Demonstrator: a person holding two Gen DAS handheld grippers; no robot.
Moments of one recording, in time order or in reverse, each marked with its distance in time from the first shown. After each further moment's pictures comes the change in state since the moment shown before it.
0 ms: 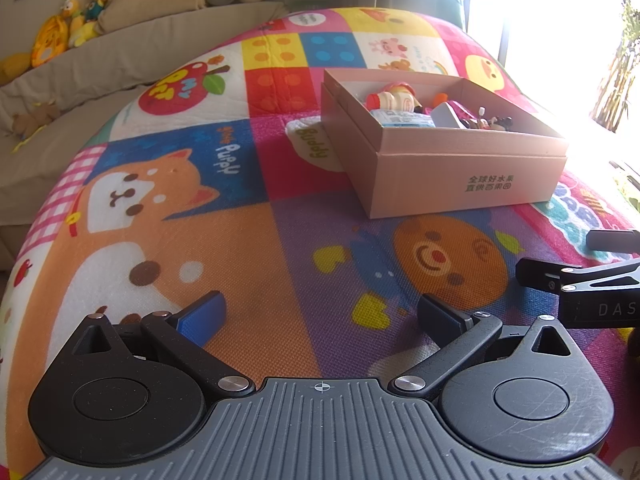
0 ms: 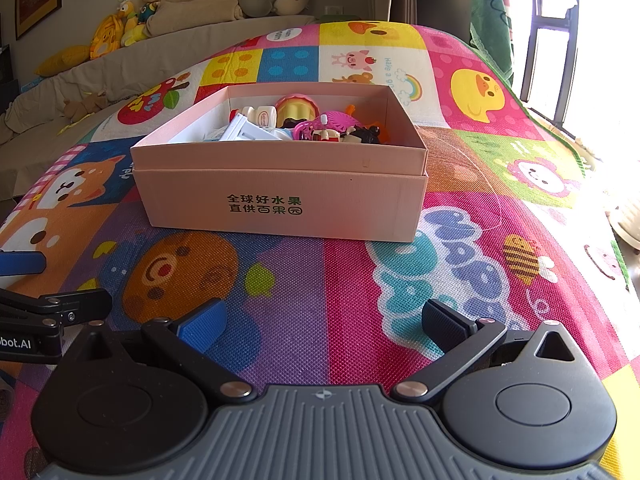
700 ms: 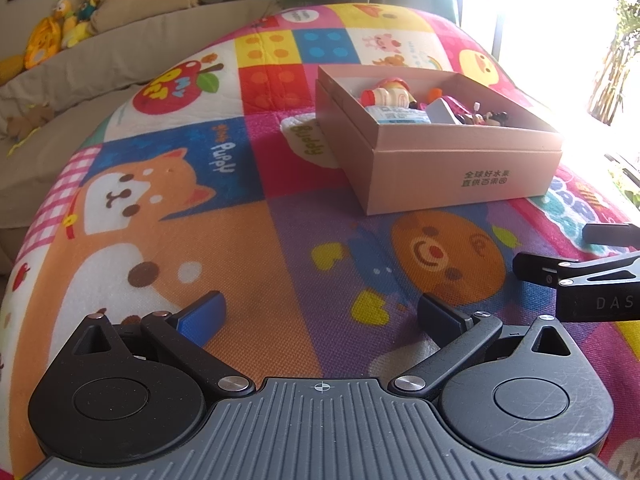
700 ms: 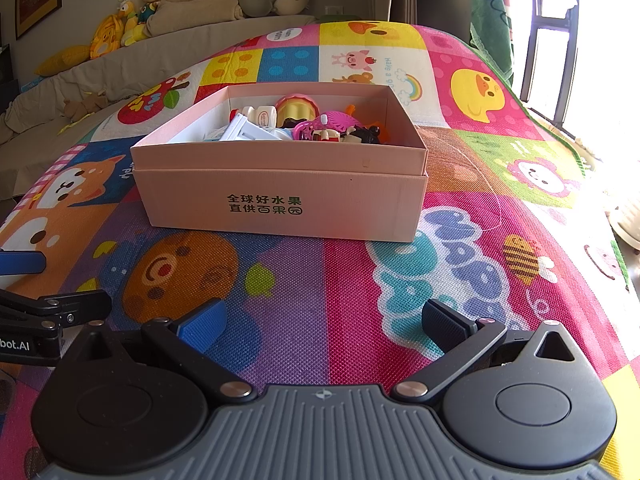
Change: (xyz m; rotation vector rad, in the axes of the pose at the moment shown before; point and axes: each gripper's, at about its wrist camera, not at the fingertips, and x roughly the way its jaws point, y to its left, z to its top) left arm 0.000 0.000 0.001 0.018 0.014 -0.013; right arm -0.001 0.001 0.000 0.001 0.000 0.001
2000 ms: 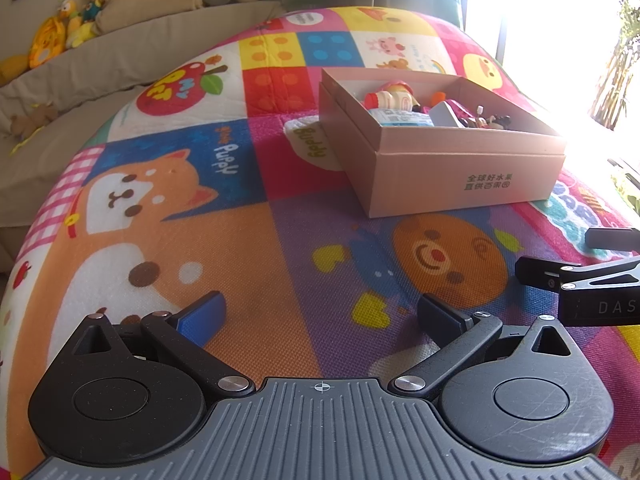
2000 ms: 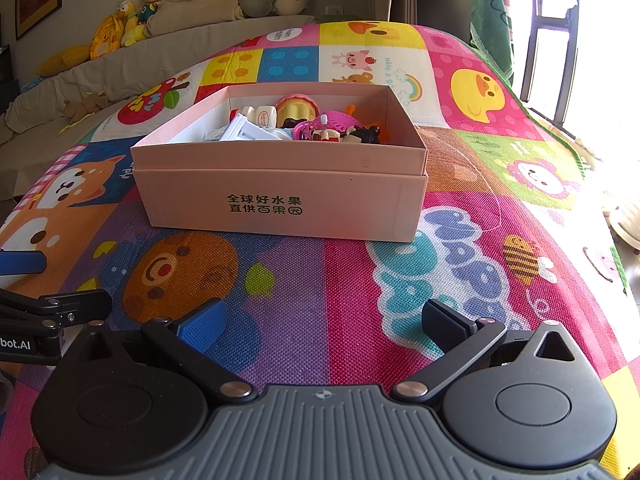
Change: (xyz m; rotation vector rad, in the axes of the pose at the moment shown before) left arm 0.000 -0.001 0.000 -0.008 -0.008 0.009; right arm 0.001 -0.001 0.000 0.000 0.000 0.000
